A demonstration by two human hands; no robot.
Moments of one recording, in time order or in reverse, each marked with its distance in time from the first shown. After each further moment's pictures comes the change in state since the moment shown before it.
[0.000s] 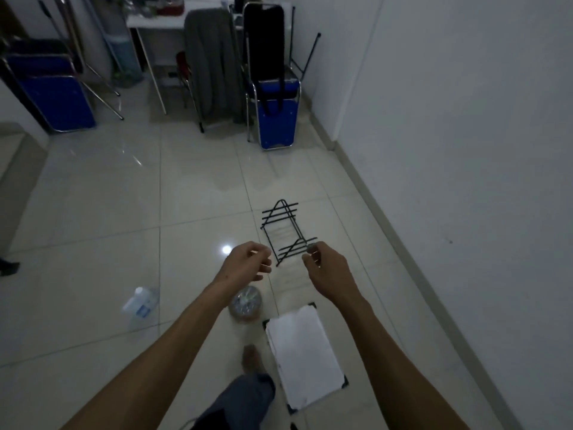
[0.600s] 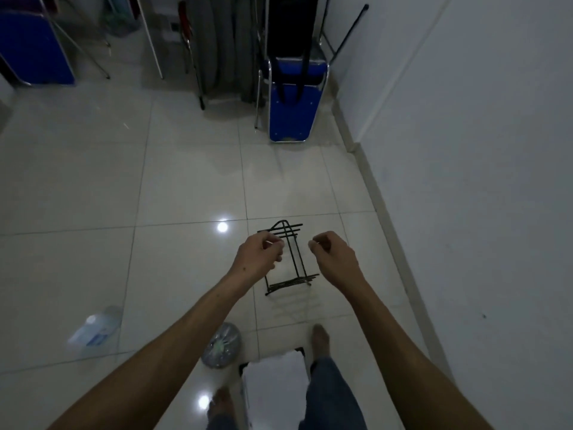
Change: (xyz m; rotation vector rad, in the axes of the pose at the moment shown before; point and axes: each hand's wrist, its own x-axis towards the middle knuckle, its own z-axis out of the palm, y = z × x) left_hand 0.327 0.088 0.017 0.005 0.075 -0.025; right_hand 0.357 0.001 -0.003 0.024 -0.128 0.117
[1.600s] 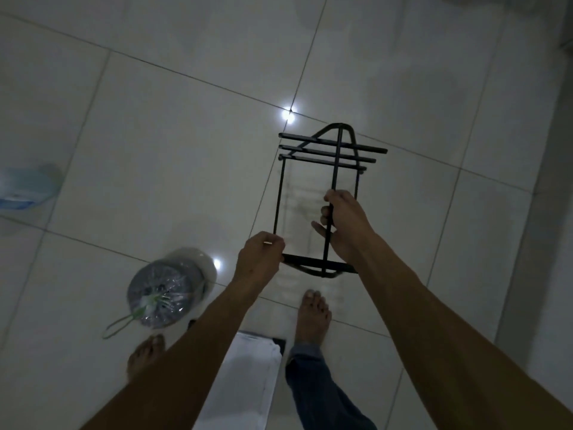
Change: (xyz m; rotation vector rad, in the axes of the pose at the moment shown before) left_hand 0.317 -0.356 0.180 -0.301 0.363 -0.644; right_hand 0.388 0.290 0.270 0.498 -0.498 0.600
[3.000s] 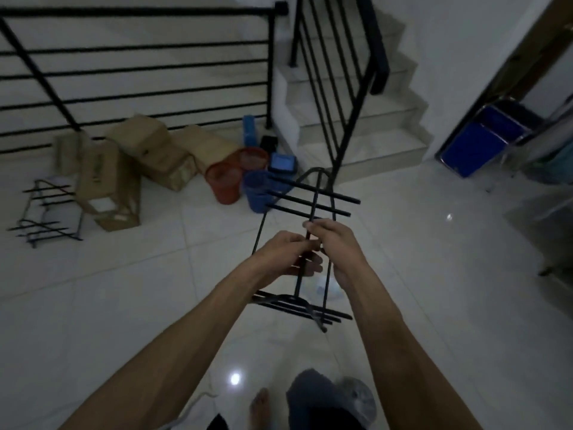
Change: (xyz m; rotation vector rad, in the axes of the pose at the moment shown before) left_hand -0.610 -0.089 -0.740 -0.667 0.238 0.489; right_hand -0.780 0.087 0.619 -0.775 -0.791 -0.697
